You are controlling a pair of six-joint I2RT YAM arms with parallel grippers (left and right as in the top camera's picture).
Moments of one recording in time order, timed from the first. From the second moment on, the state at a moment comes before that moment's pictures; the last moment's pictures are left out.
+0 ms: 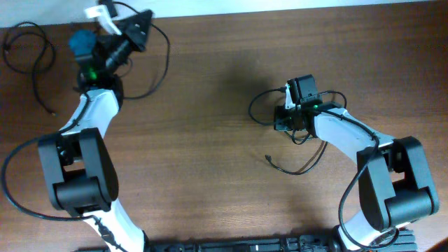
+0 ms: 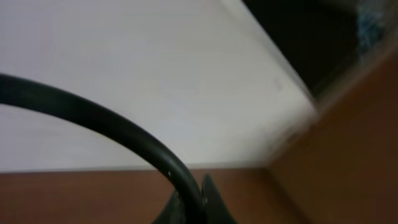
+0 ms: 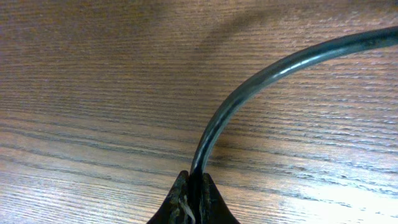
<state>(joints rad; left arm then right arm) 0.10 1.99 1.32 0.70 0.82 -0.63 0.22 1.76 0.95 -0.34 -0.14 0.30</state>
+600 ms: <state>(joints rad) 0.35 1.99 1.33 -0.15 0.46 -0.25 0.22 1.77 0.95 -0.34 -0.17 0.30</state>
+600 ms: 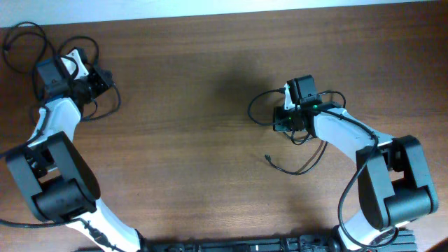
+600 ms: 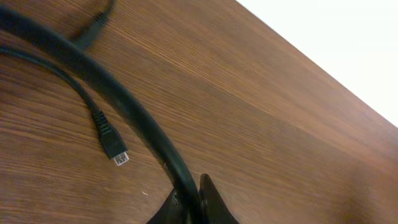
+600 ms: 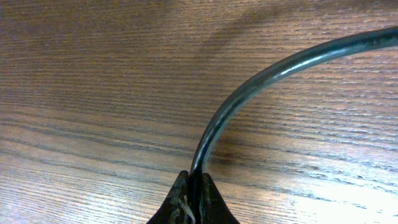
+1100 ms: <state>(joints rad) 0.21 1.79 1.32 -0.89 -0.08 -0.59 0.23 1.77 0.95 -0.31 -0.57 0.29</state>
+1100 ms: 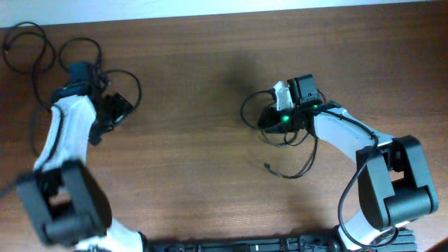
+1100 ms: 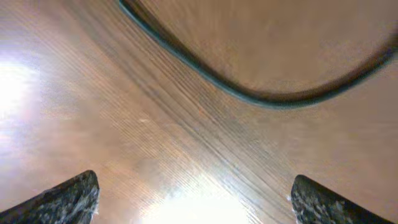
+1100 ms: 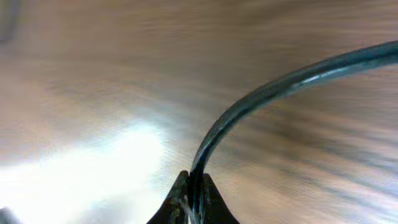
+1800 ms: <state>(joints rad) -0.23 1.49 1.32 -0.92 0.19 -0.52 0.01 1.63 1.34 -1.01 -0.15 0.28</state>
